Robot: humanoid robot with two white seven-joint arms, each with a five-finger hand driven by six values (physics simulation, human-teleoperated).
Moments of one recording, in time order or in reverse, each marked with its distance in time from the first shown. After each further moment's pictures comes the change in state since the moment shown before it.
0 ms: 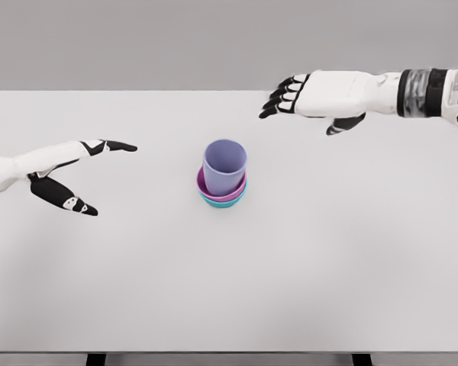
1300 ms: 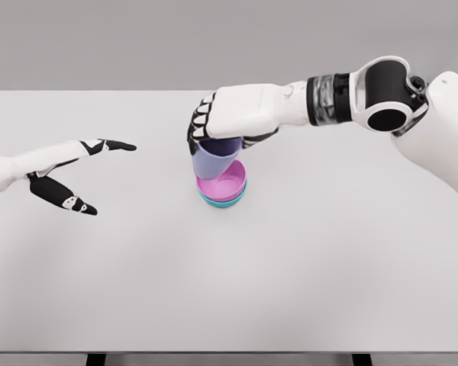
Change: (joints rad) left arm -0.002 0.000 0.000 0.004 0.000 0.000 0.000; right arm -0.092 0.254 0.123 -0.033 0.006 0.001 0.000
